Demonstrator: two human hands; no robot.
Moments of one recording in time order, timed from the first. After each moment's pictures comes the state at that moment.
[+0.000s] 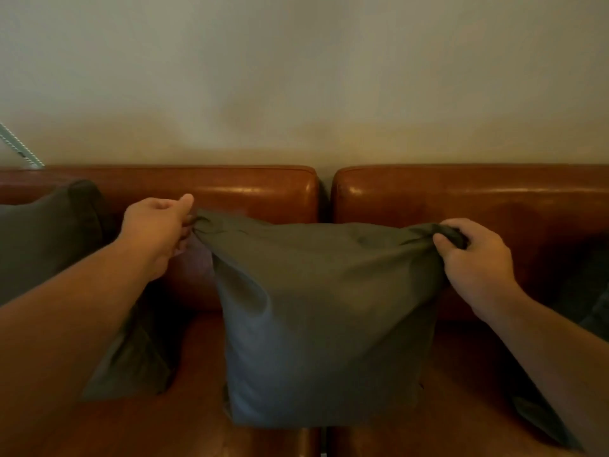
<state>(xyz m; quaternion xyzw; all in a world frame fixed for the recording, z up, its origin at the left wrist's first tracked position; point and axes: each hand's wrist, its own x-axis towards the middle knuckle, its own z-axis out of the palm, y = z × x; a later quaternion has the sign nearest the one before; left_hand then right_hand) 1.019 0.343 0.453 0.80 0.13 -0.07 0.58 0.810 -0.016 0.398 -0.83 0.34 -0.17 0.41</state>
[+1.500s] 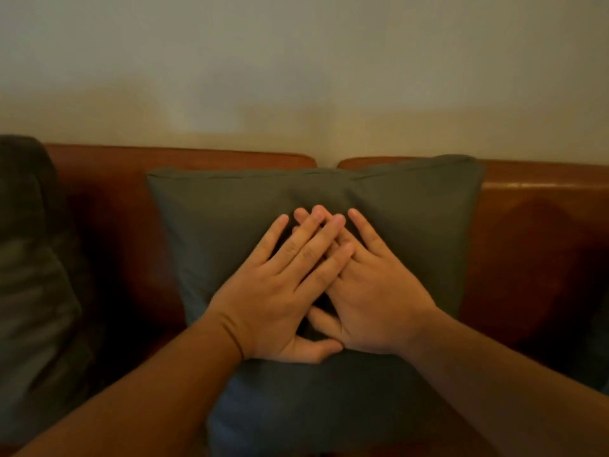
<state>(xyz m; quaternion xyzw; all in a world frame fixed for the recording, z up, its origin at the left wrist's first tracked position) 0.945 0.262 0.321 0.76 -0.57 0.31 0.02 0.860 0.087 0.341 -0.95 -0.17 -0.22 -0.12</state>
